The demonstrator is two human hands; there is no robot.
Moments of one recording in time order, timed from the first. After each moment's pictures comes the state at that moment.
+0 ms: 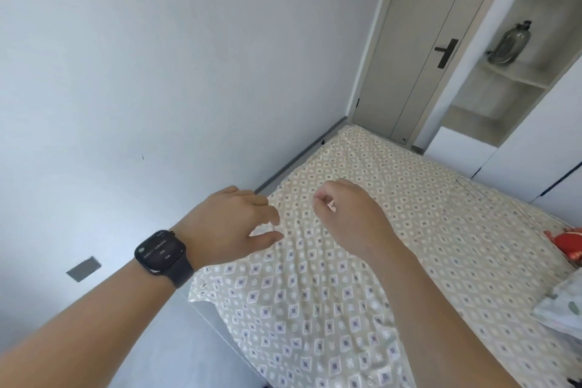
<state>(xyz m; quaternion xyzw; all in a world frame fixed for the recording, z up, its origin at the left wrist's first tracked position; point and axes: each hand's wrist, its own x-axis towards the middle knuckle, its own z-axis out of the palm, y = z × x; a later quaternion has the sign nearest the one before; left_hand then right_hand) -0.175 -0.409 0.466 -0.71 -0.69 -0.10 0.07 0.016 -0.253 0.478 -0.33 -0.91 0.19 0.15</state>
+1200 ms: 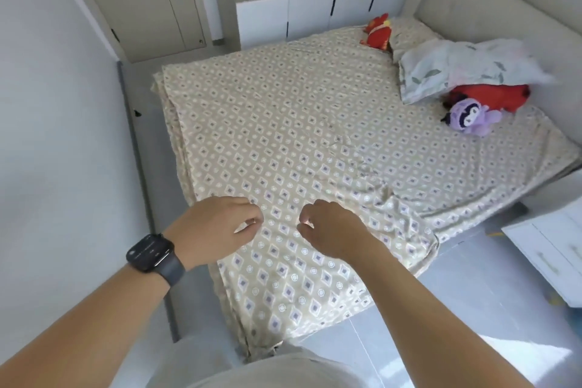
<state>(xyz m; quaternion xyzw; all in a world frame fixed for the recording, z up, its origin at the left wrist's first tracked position) -0.473 -0.050 0.381 -0.92 -0.33 0.02 -0.20 -0.244 -0.136 0.351 -0.74 -0.62 0.27 -0.03</state>
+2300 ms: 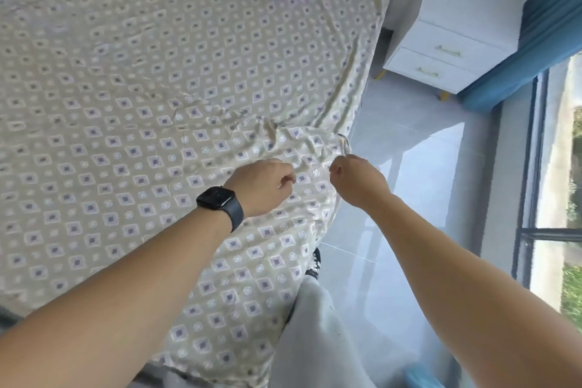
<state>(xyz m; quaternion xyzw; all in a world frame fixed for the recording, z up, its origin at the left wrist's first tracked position) -0.065 -0.031 0.192 -0.94 -0.02 0.20 -0.27 0.028 -0.237 0.163 -0.94 -0.15 0.28 0.10</state>
